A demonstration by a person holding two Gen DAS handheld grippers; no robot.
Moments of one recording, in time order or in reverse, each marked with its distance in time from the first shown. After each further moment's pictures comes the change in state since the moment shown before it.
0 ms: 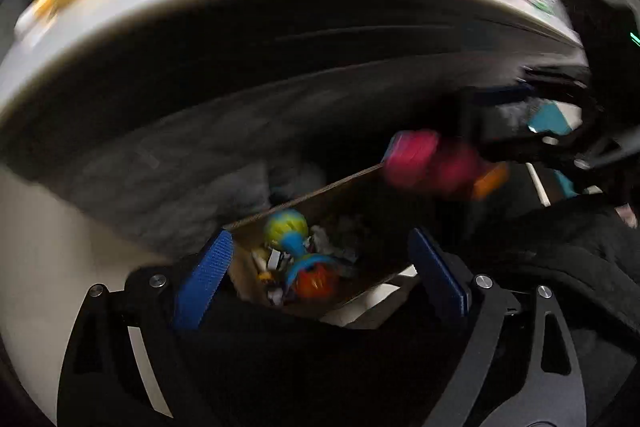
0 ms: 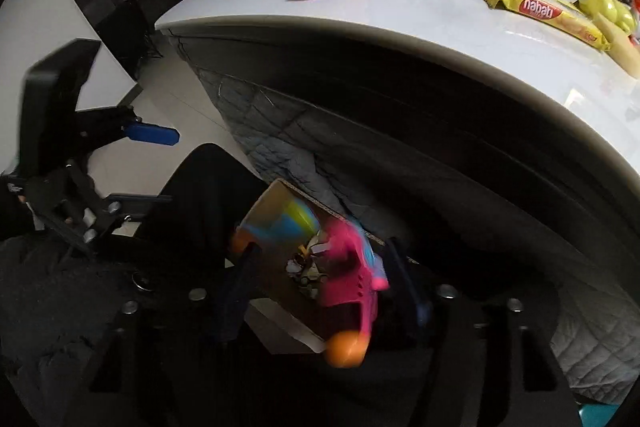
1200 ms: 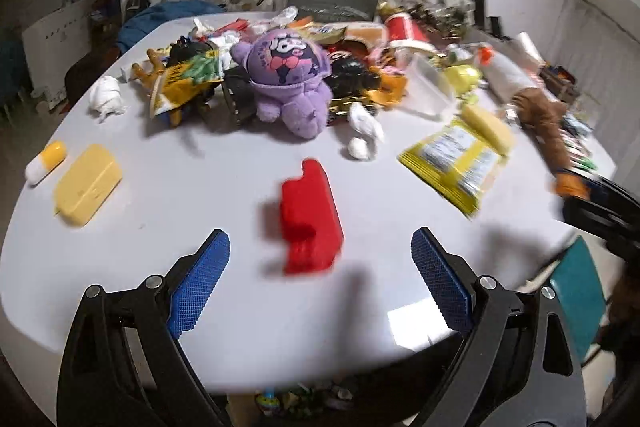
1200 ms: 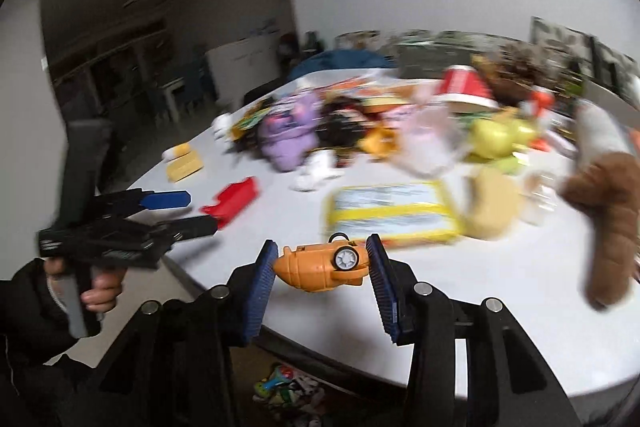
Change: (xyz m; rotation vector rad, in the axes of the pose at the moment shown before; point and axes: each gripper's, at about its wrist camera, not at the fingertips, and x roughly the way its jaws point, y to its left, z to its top) left arm -0.014 -0.002 0.167 -0.140 -0.353 0.129; right arm -0.113 -0.082 0.045 0.131 -0.470 -0.183
